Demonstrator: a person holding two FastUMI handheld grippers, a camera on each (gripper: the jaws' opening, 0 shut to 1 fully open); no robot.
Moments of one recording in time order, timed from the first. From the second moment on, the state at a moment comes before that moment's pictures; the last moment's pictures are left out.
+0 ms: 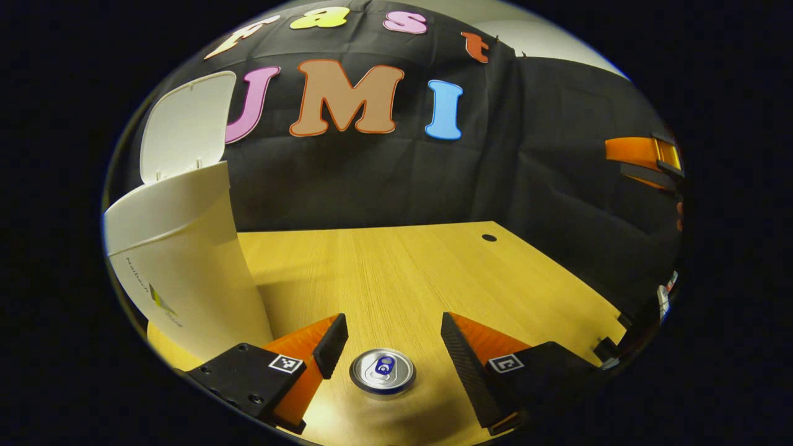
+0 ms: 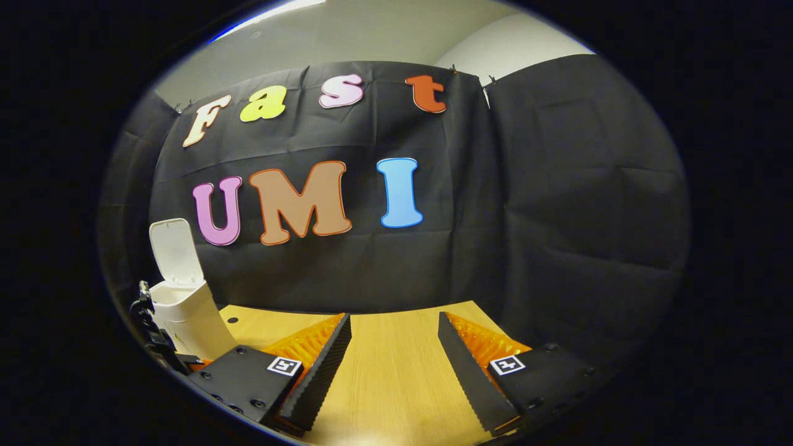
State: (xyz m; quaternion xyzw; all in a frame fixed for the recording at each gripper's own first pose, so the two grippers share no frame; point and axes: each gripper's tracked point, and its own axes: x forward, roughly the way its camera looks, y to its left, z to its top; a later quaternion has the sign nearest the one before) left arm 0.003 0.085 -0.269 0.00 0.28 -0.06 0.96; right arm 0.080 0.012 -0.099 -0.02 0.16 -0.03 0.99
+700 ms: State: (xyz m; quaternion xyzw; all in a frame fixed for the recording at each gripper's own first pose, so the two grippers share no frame) left arm -0.019 0.103 -0.357 0.03 0.38 -0.05 0.92; right arm 0.063 -0.001 -0.111 -0.04 0.19 -0.05 0.98
